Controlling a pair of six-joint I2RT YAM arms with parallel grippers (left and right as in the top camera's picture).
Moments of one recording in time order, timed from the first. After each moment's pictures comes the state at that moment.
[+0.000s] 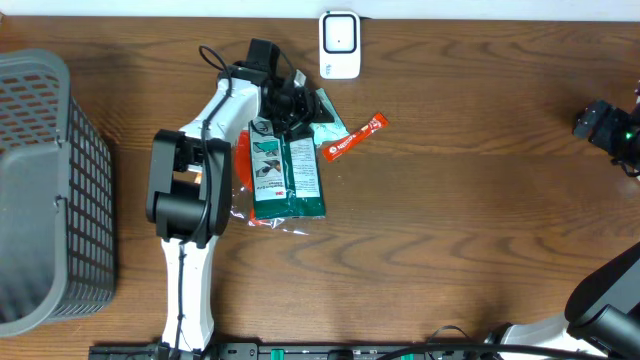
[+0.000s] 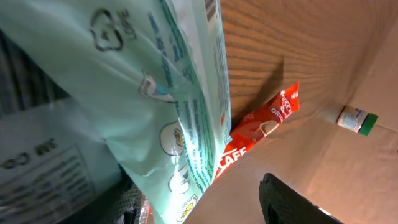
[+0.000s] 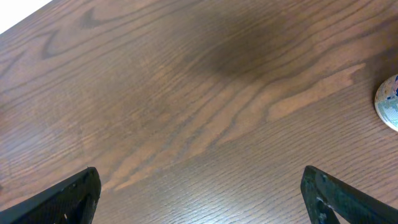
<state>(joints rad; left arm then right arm) -0.22 2.33 1.77 -0.63 0.81 -0.48 -0.59 1.73 1.39 -0.62 -0.29 0.01</state>
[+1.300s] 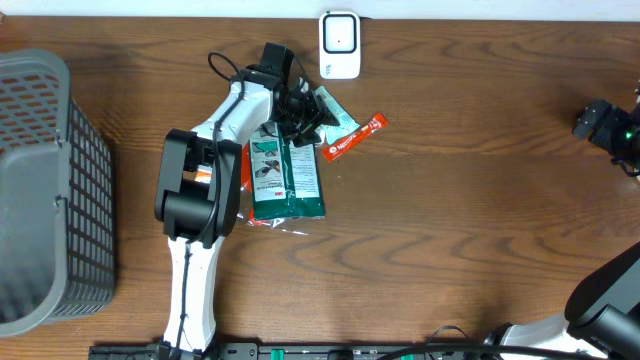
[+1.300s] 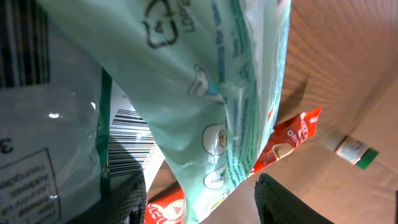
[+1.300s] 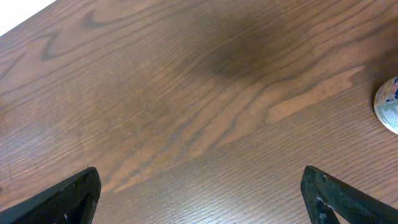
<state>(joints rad) -0.27 2.35 1.78 -0.61 0.73 -0.69 -0.59 1.73 1.39 -0.62 -0.29 0.01</state>
